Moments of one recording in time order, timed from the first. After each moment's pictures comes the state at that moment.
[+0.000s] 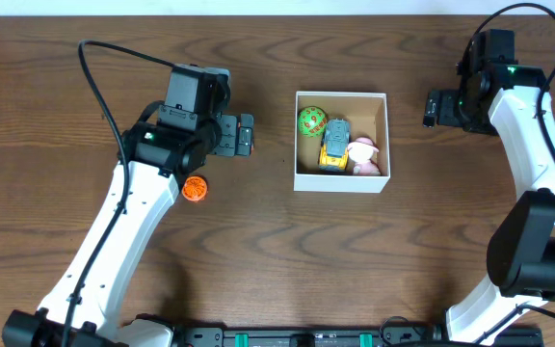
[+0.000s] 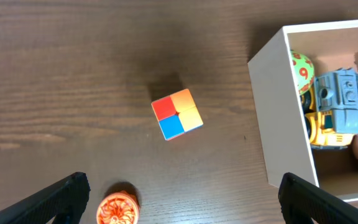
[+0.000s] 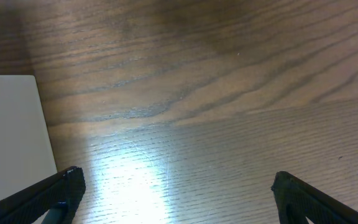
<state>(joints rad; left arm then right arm) -0.30 1.45 1.28 -0.77 -0.01 -0.17 -0.08 1.87 1.54 -0.93 0.07 0.11</state>
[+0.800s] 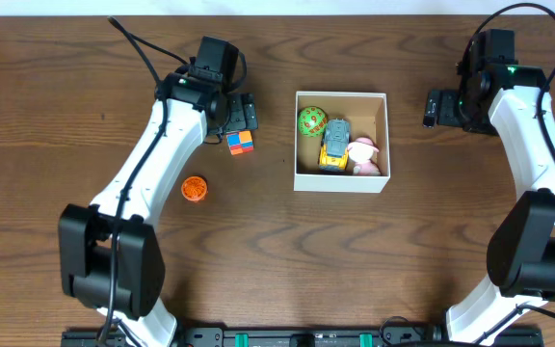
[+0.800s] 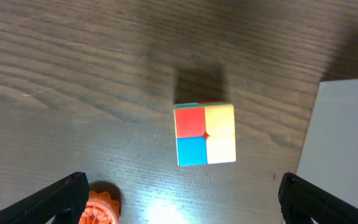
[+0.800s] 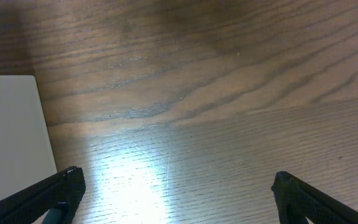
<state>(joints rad) -0.29 1.83 1.51 -0.88 -0.09 -0.44 -0.08 1.87 1.54 -0.93 0.07 0.11</state>
